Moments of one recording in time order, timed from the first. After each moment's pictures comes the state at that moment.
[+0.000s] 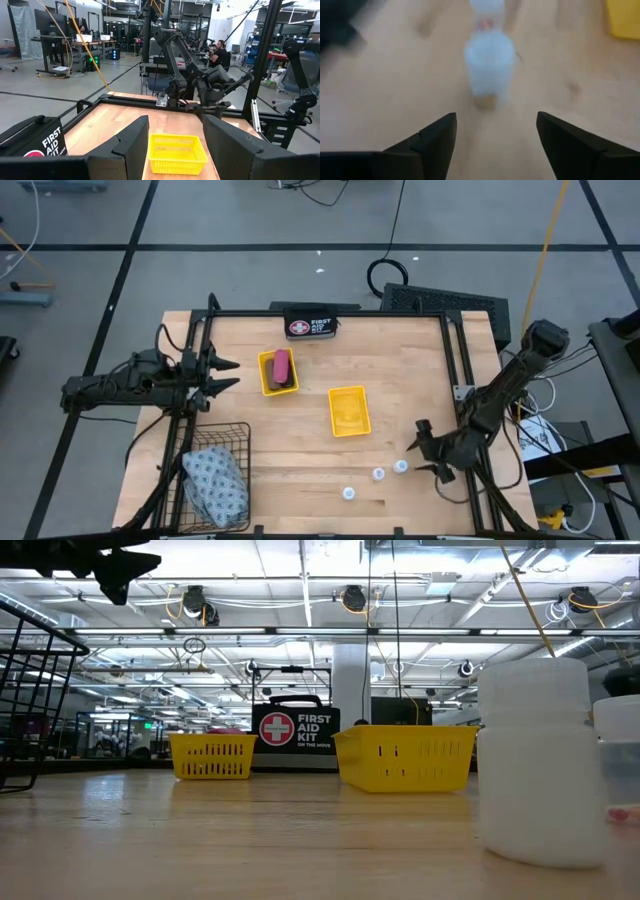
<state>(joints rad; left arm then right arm) 0.07 0.24 0.39 -0.10 0.02 -0.08 0.93 1.04 0.26 -0.05 0.38 0.49</state>
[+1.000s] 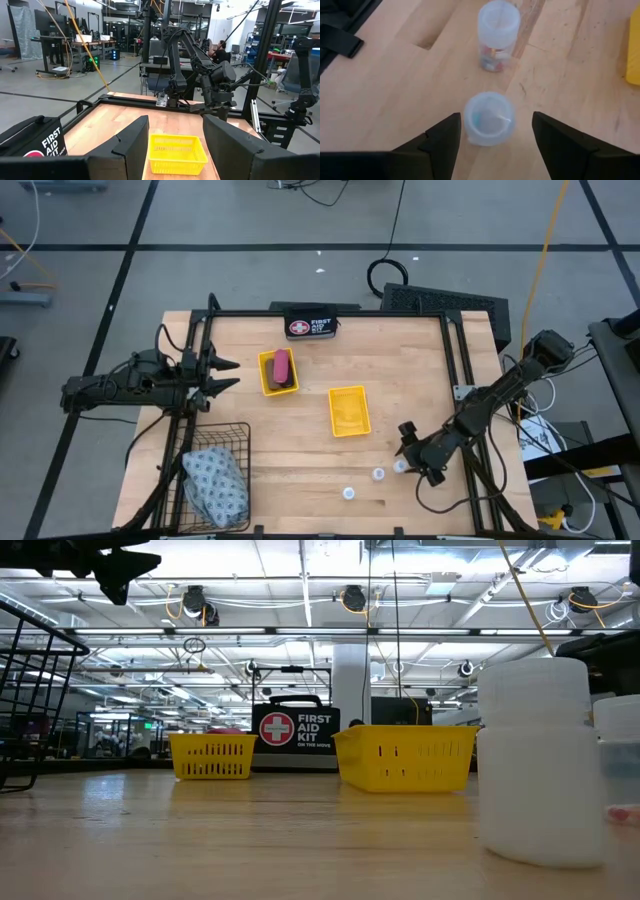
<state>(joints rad) 0.07 0.24 0.39 -0.10 0.02 -0.08 0.71 1.19 0.47 -0.15 0.13 0.23</state>
